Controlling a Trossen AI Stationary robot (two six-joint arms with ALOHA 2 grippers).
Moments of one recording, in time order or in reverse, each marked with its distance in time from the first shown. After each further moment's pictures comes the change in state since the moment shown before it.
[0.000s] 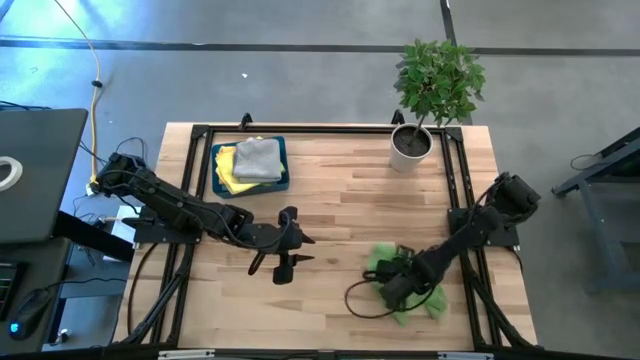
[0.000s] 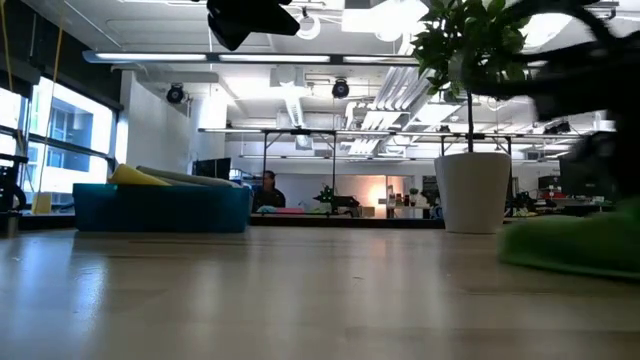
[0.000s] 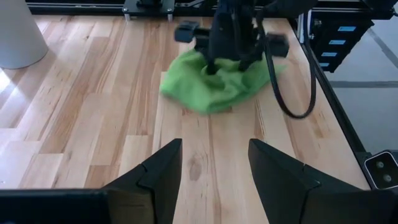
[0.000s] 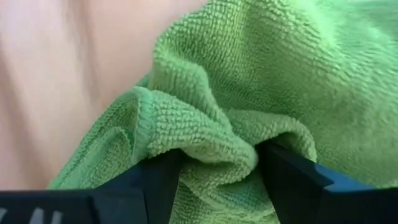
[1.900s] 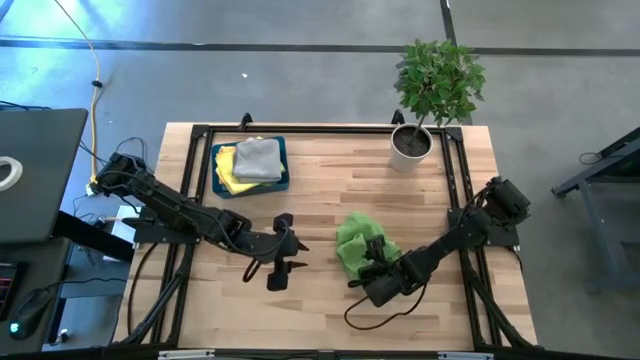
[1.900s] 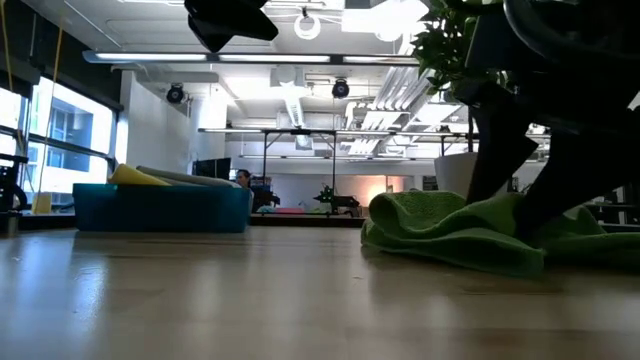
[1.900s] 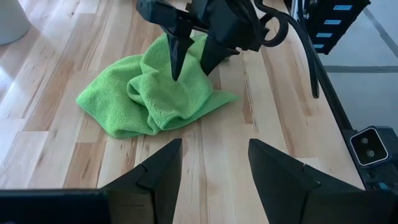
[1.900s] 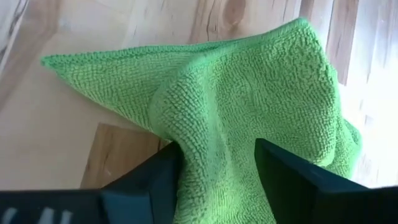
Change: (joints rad) left arm -0.053 0.000 0.000 -0.073 -0.011 -0.060; right arm -0.044 0.056 0.123 0.044 0.390 -0.720
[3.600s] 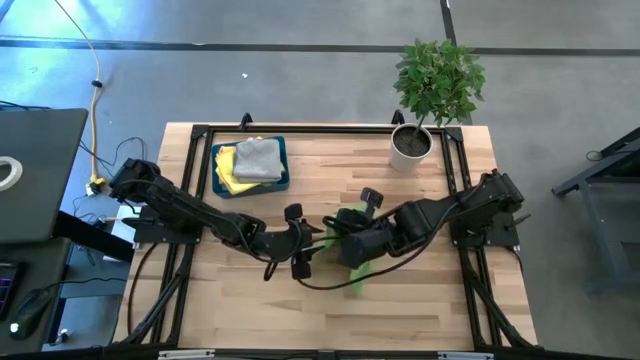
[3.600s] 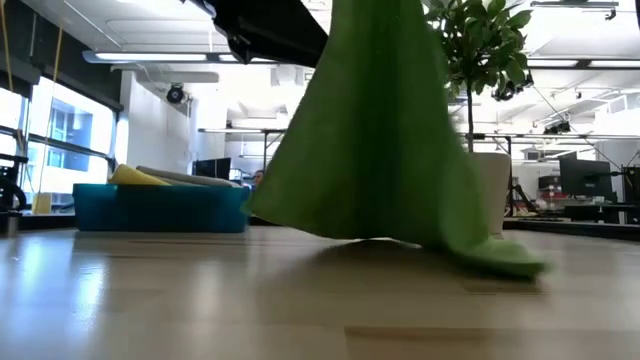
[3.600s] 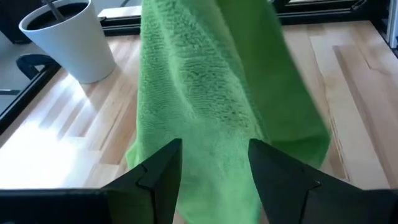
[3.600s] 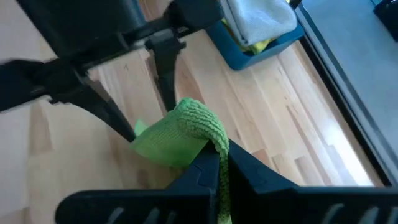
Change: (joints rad) left arm 0.048 0.135 0.000 0.226 -0.257 0.120; right arm -0.204 -0.001 0.860 -0.636 0.081 0.355
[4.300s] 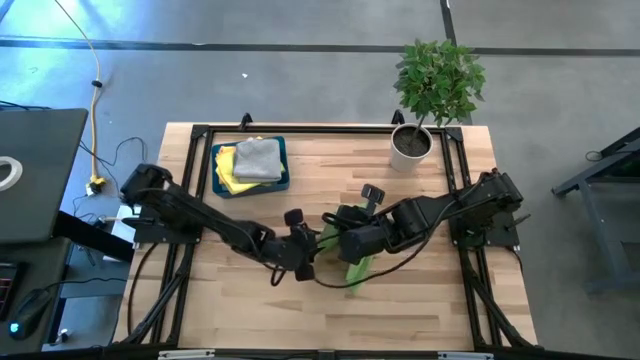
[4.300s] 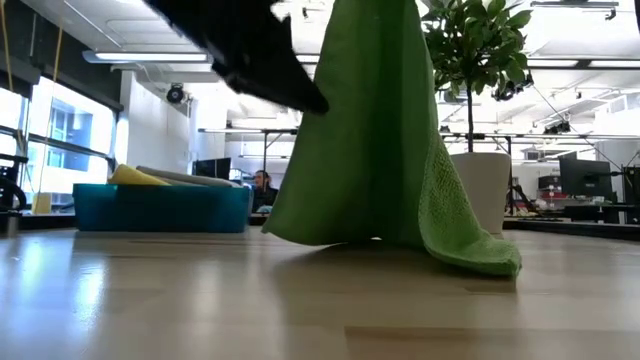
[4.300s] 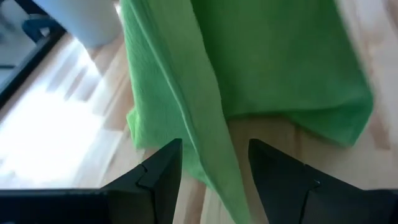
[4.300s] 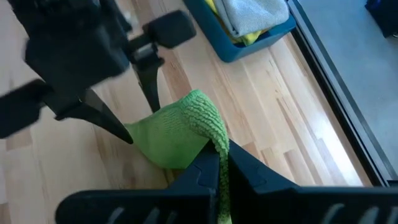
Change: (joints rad) left arm -0.005 0.103 0.000 -0.040 -0.065 -0.063; right arm -0.021 0.001 -0.009 -0.037 0.000 -0.014
